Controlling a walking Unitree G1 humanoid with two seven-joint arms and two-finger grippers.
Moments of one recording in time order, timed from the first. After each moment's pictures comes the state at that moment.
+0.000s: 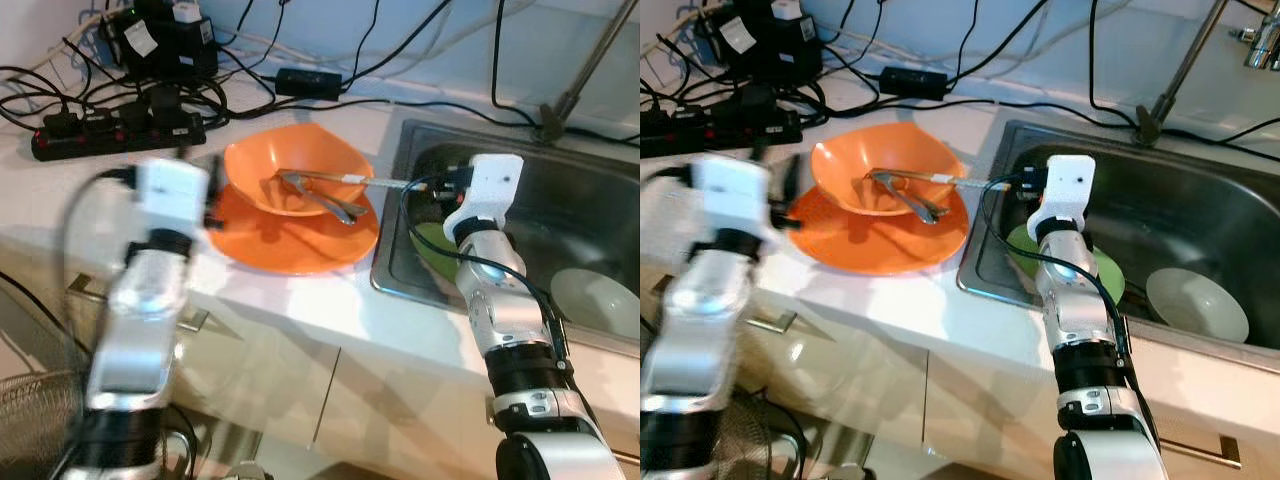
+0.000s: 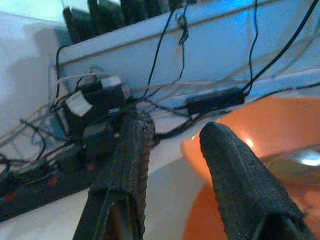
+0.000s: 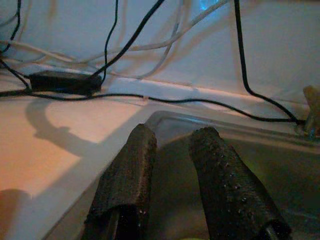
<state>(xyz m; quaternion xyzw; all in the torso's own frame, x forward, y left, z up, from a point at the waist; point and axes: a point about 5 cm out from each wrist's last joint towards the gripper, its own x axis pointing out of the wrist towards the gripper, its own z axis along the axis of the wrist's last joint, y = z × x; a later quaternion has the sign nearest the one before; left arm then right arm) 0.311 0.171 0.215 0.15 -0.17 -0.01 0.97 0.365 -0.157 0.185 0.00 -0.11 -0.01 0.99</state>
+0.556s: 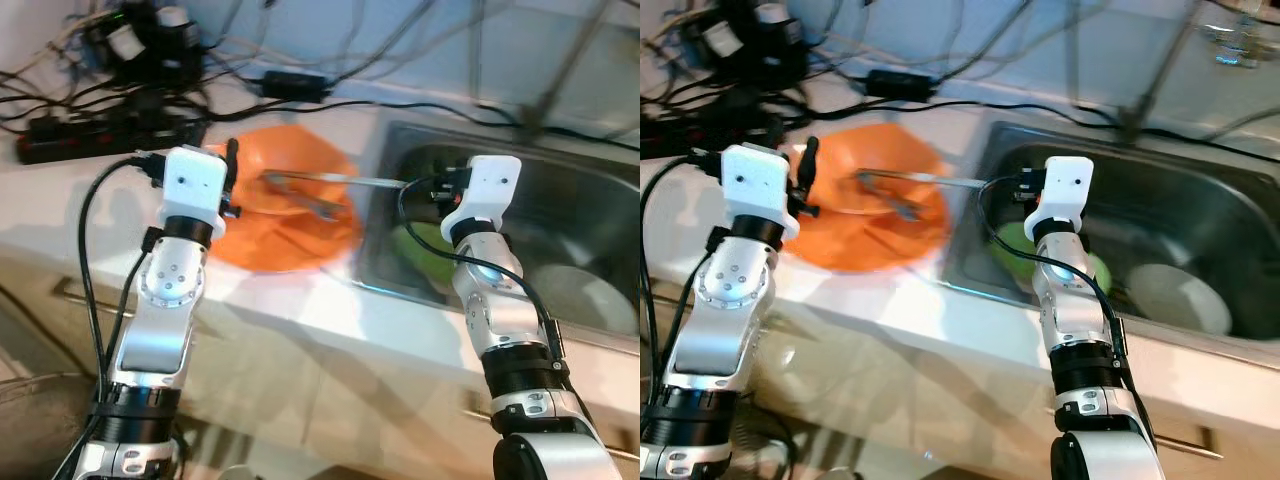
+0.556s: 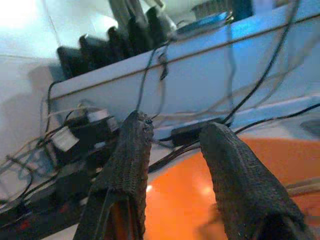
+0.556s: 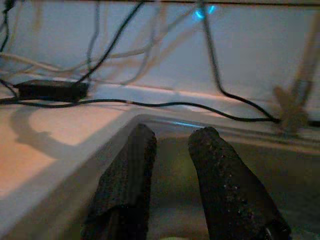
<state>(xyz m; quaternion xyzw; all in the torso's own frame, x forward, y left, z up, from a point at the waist) 0.321 0.162 0.223 0.16 -0.21 -0.01 0.96 0.365 -0.153 0.183 0.01 -0.11 0.00 0.99</state>
